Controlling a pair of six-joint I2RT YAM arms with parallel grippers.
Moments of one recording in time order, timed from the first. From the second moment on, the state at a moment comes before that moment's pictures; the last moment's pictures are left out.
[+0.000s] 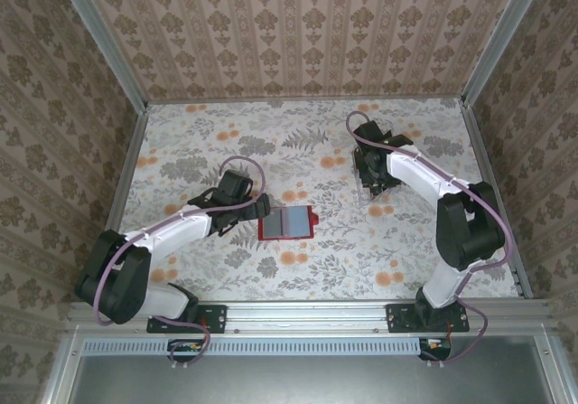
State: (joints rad) left arm -0.58 1.36 0.69 -0.29 -0.11 -0.58; right arm 0.32 1.74 1.29 -0.88 0.30 0.39
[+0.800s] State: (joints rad) left arm -0.58 1.40 0.69 -0.27 -0.09 -0.58; right arm 0.27 1.76 1.29 -0.84 0.20 0.37
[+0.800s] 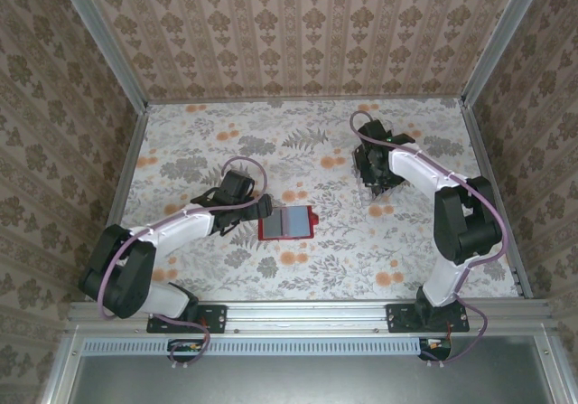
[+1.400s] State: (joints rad) left arm -0.58 1.41 0.69 -0.27 -0.07 -0.58; right arm 0.24 1.75 1.31 -0.83 0.08 0.36
